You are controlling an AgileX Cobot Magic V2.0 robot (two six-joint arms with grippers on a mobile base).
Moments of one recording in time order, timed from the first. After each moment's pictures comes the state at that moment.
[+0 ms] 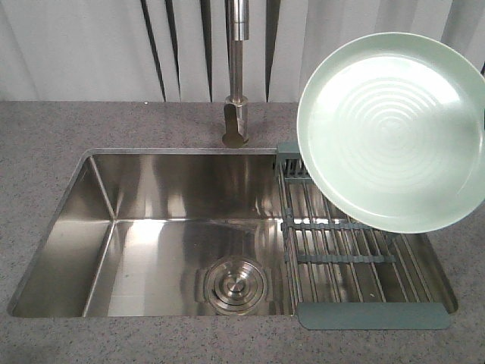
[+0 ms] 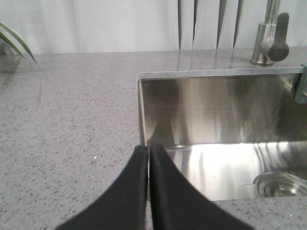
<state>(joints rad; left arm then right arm) -0.04 -0.01 0.03 0.11 0.20 -0.18 -0.34 1.11 -1.30 0.75 1.21 -0.62</state>
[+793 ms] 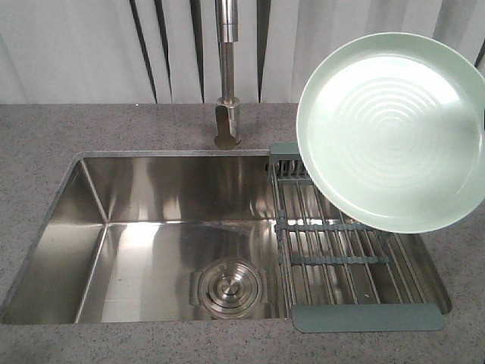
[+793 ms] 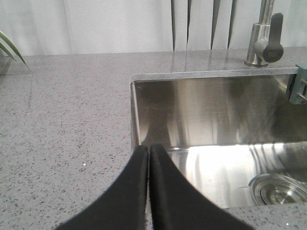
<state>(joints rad) -0.04 -0.01 0.03 0.11 0.20 -0.18 -0.34 1.11 -1.30 0.75 1.21 -0.62</state>
